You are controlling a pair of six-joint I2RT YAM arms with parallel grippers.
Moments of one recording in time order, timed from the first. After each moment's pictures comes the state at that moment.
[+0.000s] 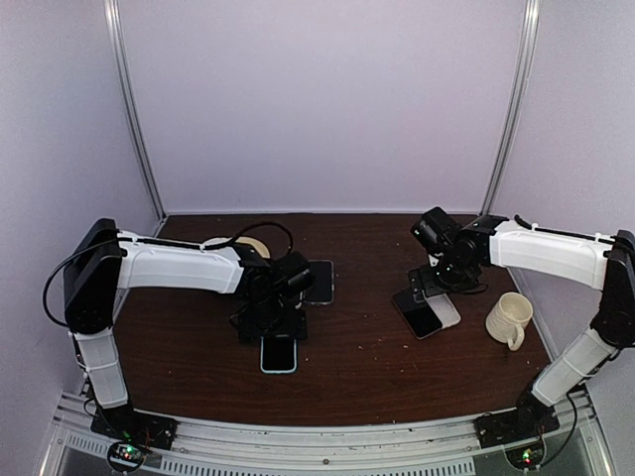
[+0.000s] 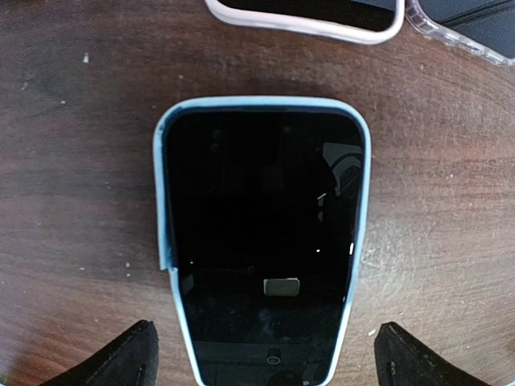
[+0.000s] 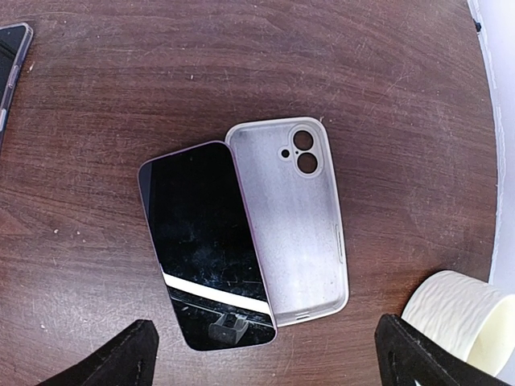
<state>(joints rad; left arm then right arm) -0.98 1.89 1.34 -0.85 -0.11 -1.04 0.63 1.52 1.14 -0.82 0.37 0.45</state>
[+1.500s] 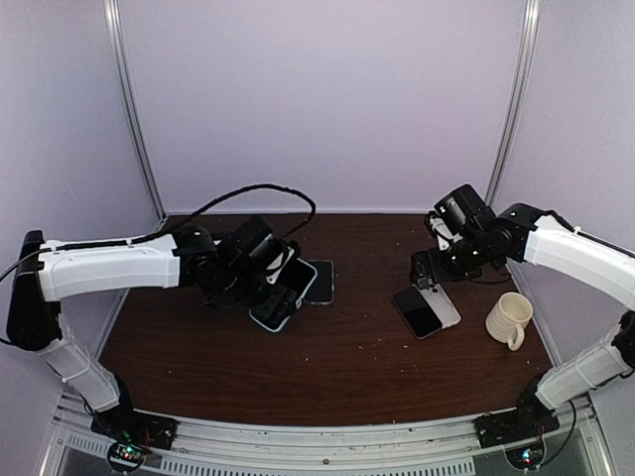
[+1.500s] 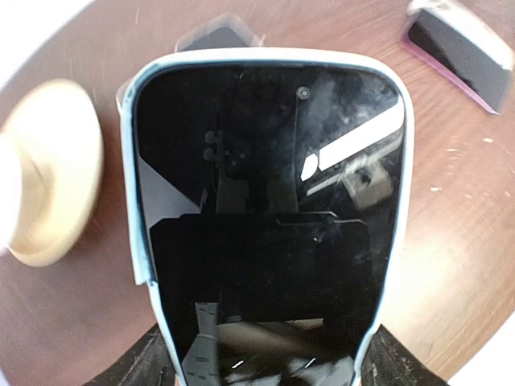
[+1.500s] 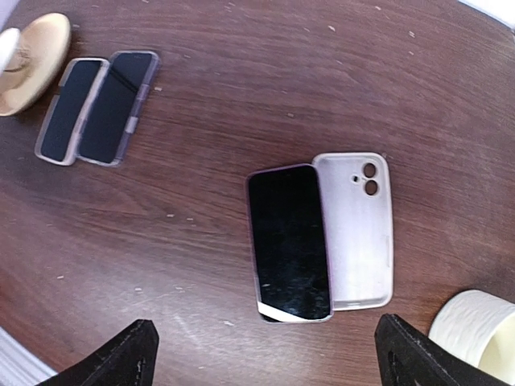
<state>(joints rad) -1.00 1.59 1.24 -0.68 -0.24 -0.33 0.63 1.35 1.17 -0.83 0.18 0.39</state>
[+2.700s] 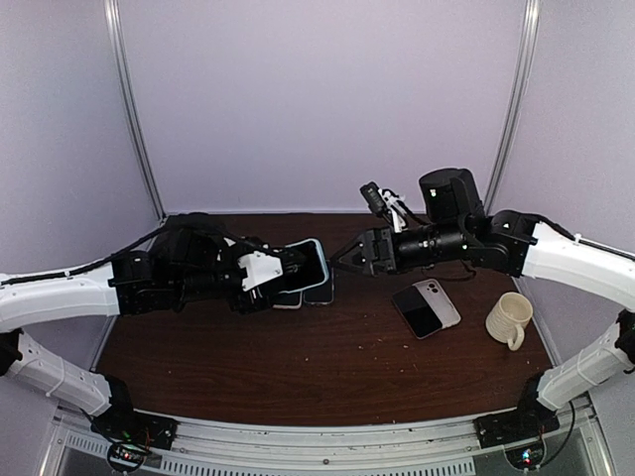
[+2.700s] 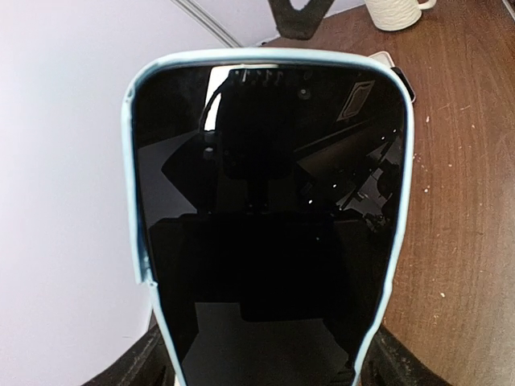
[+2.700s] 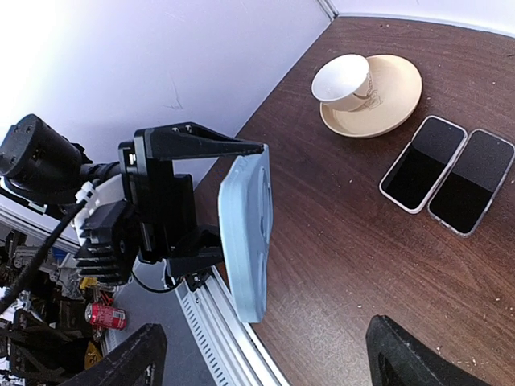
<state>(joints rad) -1.00 1.23 0.95 -0.20 -0.15 0.69 0.87 1.33 1.21 -0.33 -0.38 0.57</state>
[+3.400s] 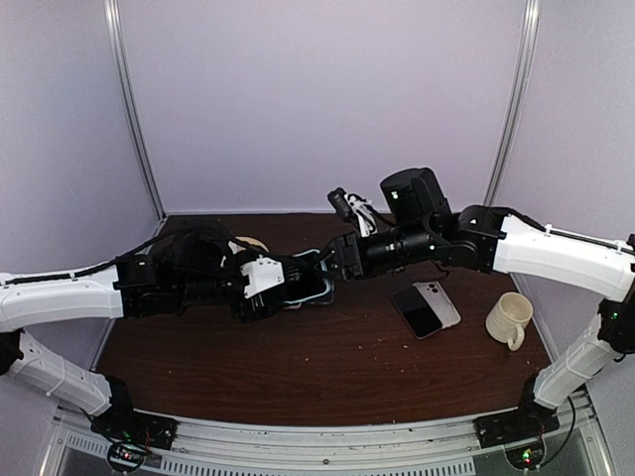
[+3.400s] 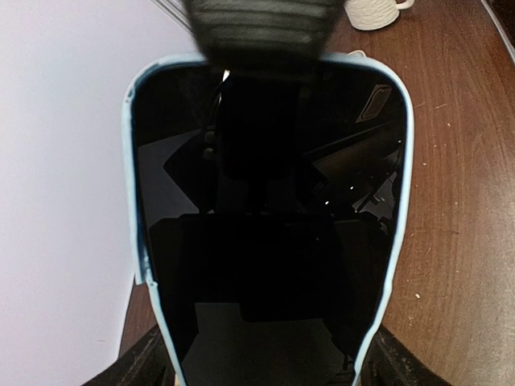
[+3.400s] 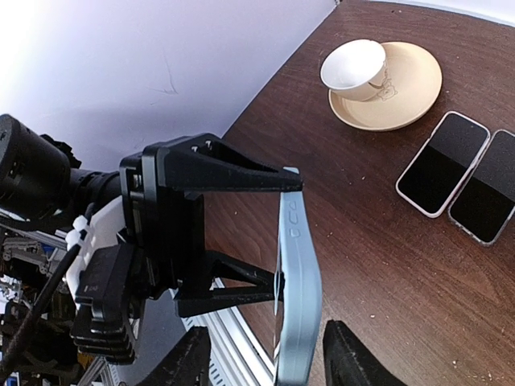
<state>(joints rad) -1.00 1.24 0.92 -0.20 -0.09 0.65 0.96 1.49 1.34 -0.35 -0.33 0.58</state>
